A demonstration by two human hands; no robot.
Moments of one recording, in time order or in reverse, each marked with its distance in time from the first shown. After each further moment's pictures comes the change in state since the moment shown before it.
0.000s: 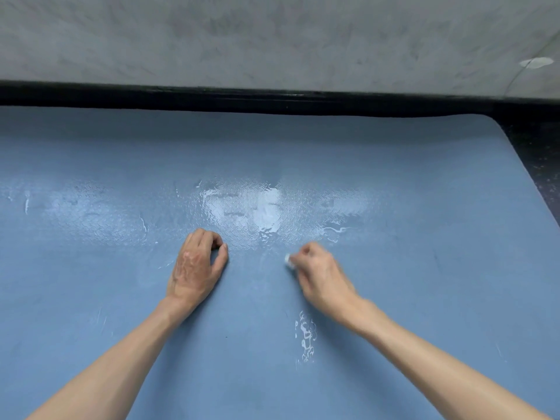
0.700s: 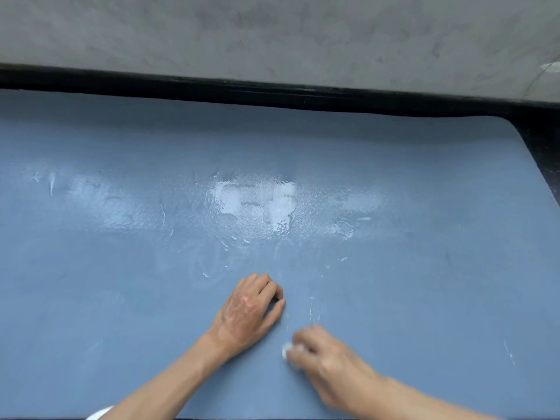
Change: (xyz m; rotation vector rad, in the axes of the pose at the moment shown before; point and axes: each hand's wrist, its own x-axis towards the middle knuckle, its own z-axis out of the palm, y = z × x) left_hand -0.079 0.060 0.010 -0.069 -0.227 0.297; right_hand -0.111 -0.025 0.031 0.107 -0.254 -0.376
